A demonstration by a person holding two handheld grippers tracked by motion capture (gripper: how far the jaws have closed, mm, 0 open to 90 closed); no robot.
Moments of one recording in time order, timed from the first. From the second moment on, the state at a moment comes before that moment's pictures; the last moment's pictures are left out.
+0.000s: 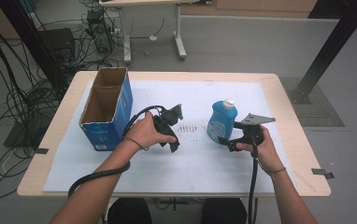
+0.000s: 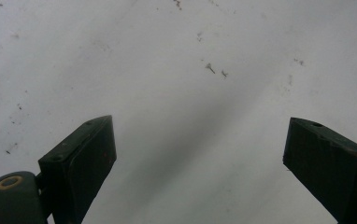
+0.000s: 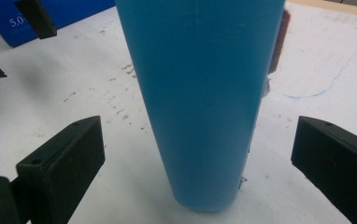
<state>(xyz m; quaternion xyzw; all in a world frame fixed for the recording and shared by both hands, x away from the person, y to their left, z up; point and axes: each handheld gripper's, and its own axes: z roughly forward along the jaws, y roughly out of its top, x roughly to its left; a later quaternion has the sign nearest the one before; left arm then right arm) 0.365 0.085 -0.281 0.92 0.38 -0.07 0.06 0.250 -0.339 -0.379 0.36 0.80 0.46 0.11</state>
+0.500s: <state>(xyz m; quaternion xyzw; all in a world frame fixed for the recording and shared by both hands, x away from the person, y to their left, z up) 0.365 0.085 -0.284 0.92 0.38 -0.07 0.06 0.249 -0.339 -0.384 0.36 0.80 0.47 0.11</state>
